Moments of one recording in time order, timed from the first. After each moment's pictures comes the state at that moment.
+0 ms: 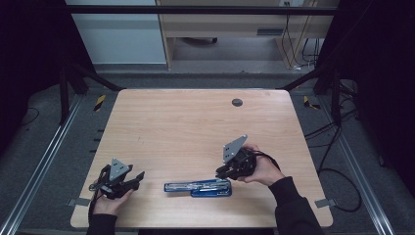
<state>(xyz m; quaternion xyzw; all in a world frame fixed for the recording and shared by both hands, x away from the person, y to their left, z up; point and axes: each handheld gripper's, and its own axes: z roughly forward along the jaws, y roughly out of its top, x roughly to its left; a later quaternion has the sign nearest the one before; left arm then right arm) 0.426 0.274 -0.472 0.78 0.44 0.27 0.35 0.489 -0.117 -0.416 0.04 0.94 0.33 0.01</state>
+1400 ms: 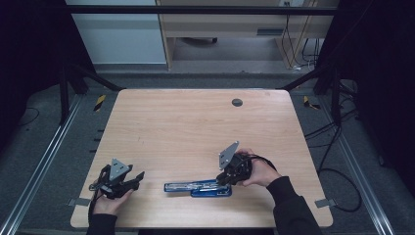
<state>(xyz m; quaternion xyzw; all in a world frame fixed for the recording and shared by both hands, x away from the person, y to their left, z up) 0.426 0.274 -0.472 0.78 0.44 0.27 0.35 0.491 -0.110 -0.442 0.01 0.96 0.29 -0.02</state>
